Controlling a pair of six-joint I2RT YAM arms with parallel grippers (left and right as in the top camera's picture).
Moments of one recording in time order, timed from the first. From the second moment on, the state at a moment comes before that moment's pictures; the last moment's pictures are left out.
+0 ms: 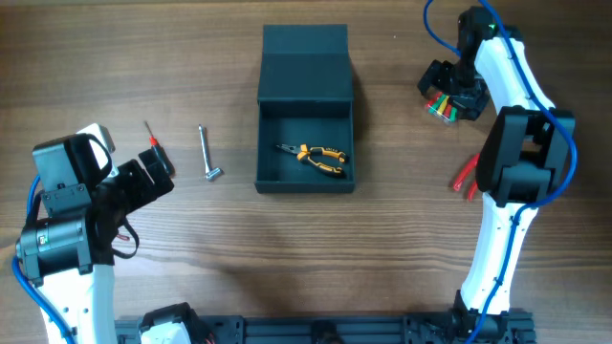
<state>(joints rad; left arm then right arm) 0.25 0.99 1.07 -1.06 0.04 -0.25 -0.07 2.42 2.00 -1.09 -0.02 0.53</state>
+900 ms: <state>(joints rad) 0.25 0.99 1.07 -1.06 0.04 -0.25 -0.08 2.42 2.01 -1.08 -0.02 0.56</state>
